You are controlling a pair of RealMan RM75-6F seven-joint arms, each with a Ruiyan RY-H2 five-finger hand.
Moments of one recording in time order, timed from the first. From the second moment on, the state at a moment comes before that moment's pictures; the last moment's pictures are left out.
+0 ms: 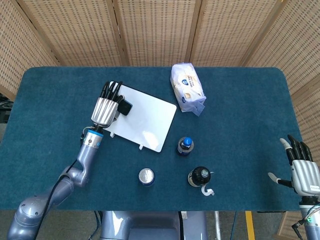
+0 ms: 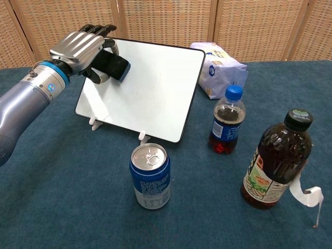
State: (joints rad) left arm -0.92 -1.99 -0.25 -0.50 1.36 1.15 0.11; right arm 0.10 -1.15 0.10 -1.52 -1.45 1.45 0.11
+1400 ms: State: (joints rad) left arm -0.90 -1.97 -0.24 -0.53 1.36 1.15 0.13; right arm 0.10 -1.16 0.11 -1.51 -1.47 1.48 0.13
